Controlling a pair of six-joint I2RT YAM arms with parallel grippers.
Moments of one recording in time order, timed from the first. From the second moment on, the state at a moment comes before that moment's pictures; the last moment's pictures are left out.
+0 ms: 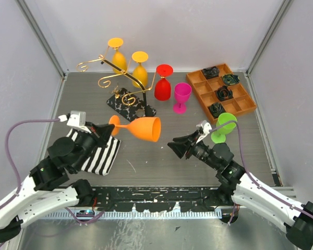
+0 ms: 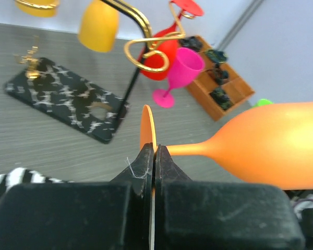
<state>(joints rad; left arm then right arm) -0.99 0.51 0.79 -0.33 -0.53 -0.46 0.78 0.58 0.26 0.39 -0.13 0.43</state>
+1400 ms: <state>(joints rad) -1.08 0.84 1.05 -0.62 -0.26 0.18 0.78 0.78 0.88 -0.44 -0.26 0.44</state>
